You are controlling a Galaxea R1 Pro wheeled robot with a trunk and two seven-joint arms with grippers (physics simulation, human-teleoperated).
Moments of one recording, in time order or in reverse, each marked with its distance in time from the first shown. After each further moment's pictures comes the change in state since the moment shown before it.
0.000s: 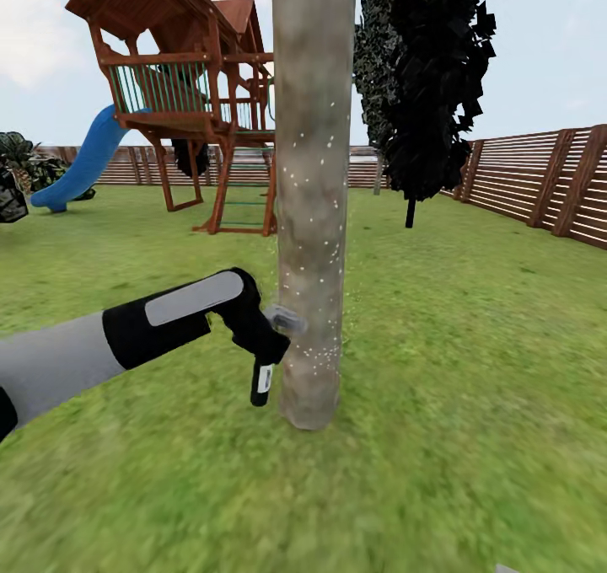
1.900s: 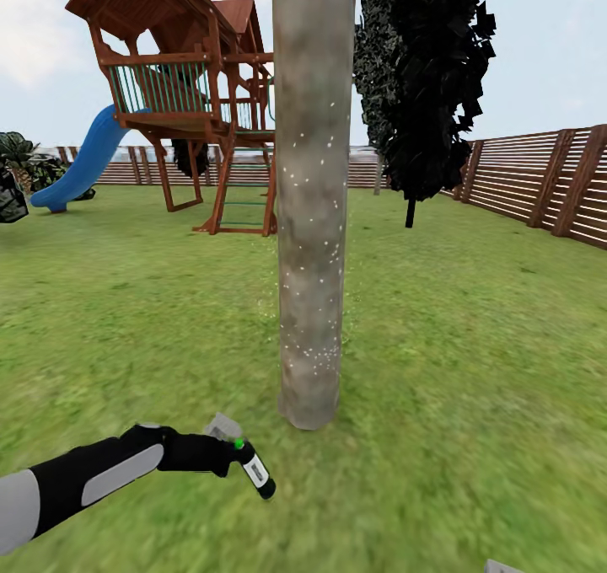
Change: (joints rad) left arm 0.595 0.278 -0.001 0.321 -0.962 -0.671 -1.512; right arm -0.002 -0.003 0.023 -0.003 0.001 0.000 0.060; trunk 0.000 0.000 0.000
